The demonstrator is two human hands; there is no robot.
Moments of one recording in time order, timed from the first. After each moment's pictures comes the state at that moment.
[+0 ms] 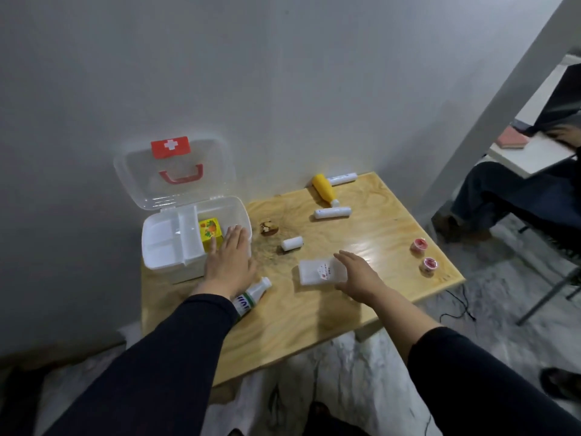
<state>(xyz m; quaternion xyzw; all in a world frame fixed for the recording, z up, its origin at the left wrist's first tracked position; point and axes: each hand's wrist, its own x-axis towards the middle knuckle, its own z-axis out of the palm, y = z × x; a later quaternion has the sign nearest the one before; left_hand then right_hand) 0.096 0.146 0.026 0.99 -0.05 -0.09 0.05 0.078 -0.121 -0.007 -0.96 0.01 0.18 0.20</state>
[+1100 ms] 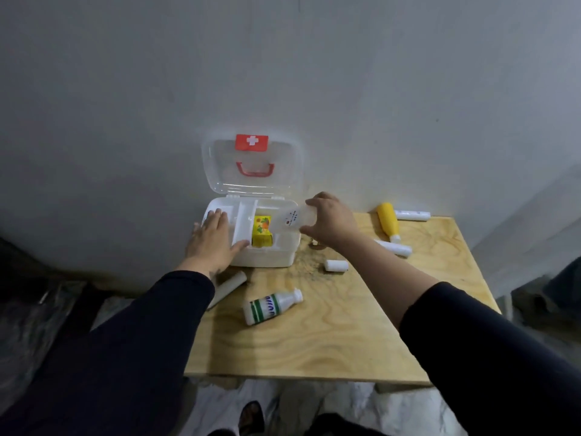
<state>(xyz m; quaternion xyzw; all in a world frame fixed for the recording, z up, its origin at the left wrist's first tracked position) 0.094 0.238 0.047 0.98 0.17 -0.07 0.10 0.186 0.022 0.096 -0.95 -0.24 0.03 0.19</state>
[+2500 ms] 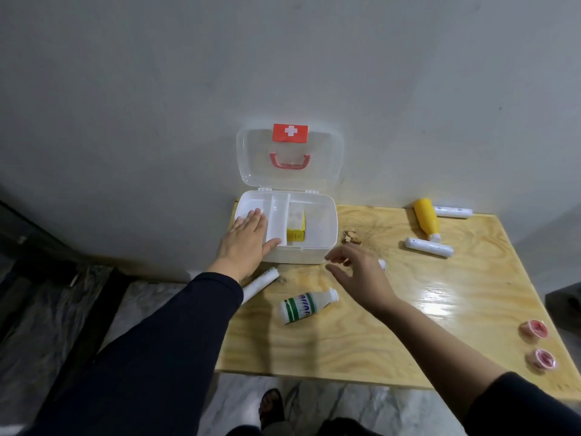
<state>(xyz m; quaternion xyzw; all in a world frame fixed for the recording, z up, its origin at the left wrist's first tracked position) 0.095 0.253 0.026 0.99 0.06 -0.10 0.02 0.116 0.009 0.029 -0.90 -0.26 0.04 0.34</state>
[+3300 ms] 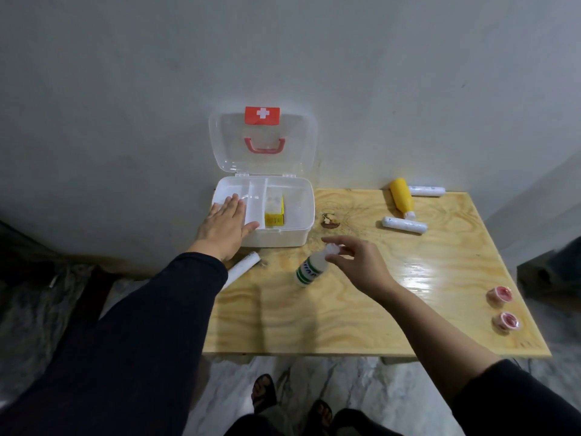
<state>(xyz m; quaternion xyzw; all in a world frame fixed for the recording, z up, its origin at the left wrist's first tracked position) 0.096 0.252 0.026 0.99 0.07 -0.14 0.00 0.101 -0.022 0.042 -0.88 -0.12 0.13 0.45</state>
